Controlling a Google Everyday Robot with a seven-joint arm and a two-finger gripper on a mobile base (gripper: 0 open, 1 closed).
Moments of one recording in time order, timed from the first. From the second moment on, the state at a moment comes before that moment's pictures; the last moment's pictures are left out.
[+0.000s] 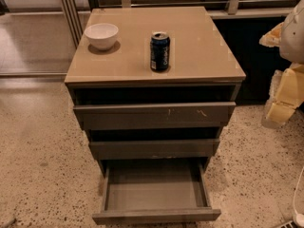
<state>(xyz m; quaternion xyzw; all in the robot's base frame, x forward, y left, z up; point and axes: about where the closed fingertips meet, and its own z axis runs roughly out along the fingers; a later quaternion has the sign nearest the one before) 0.438 -0.217 0.976 -0.60 0.78 -0.03 0.16</state>
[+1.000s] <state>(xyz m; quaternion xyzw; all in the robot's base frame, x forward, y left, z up) 0.463 -0.217 0.979 -0.59 0.78 -0.04 0.20</state>
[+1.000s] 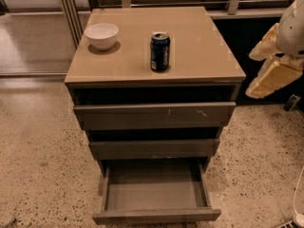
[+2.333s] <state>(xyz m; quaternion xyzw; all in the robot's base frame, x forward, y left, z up) 0.612 -0.193 1.001 -0.50 0.75 -0.02 0.42</state>
